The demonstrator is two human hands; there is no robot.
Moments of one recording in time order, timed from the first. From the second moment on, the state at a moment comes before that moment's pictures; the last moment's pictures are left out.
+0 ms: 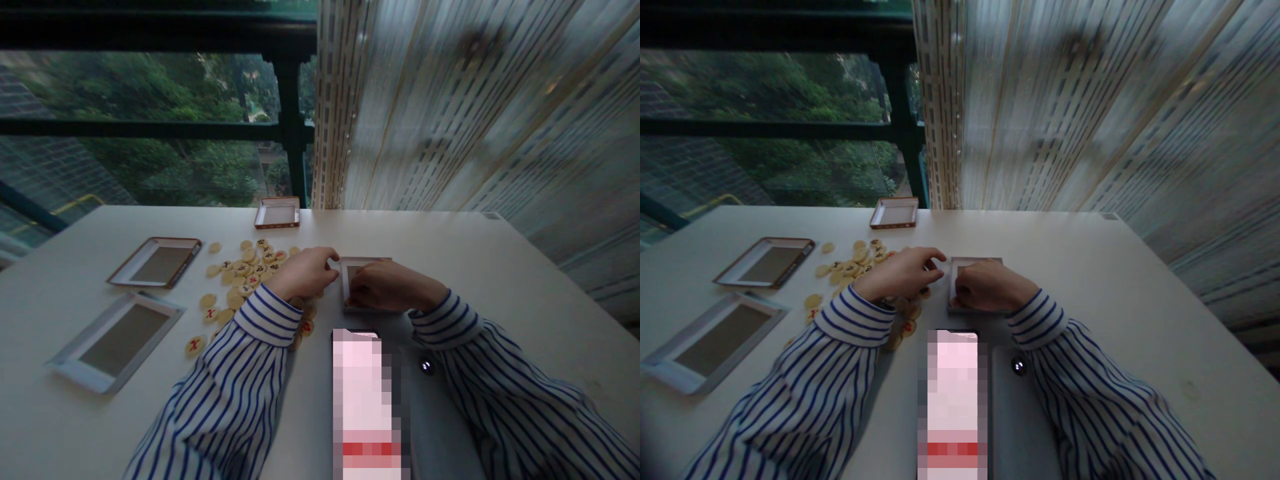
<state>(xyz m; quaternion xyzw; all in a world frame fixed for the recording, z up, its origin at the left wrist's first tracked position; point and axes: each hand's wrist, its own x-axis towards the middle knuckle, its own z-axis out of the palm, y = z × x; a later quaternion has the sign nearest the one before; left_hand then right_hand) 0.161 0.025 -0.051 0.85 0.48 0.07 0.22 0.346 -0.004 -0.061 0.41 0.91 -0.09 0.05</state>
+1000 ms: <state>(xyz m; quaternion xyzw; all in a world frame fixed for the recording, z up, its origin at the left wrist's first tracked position) 0.158 0.021 -0.042 0.85 0.48 0.08 0.20 0.356 -0.001 -0.044 0.47 0.88 -0.01 0.06</state>
